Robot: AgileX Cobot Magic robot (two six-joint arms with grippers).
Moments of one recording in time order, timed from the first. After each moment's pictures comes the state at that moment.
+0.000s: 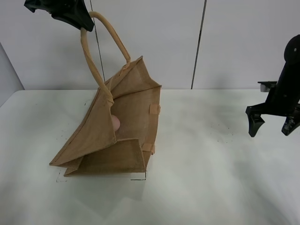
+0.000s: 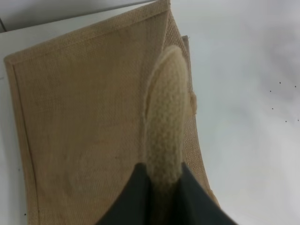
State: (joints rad) left arm -0.29 1.78 -2.05 -0.18 1.17 -0.01; right arm -0.09 1.92 -1.40 0.02 1.21 -0.10
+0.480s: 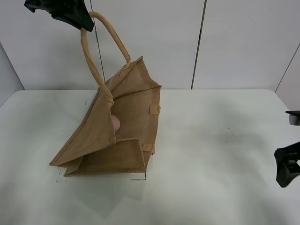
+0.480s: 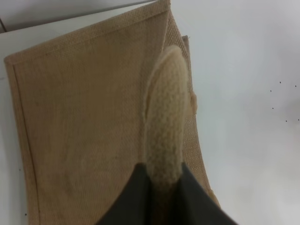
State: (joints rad) left arm -0.29 1.78 -2.05 -0.18 1.17 -0.01; right arm -0.09 1.36 -0.81 0.02 1.21 -0.10
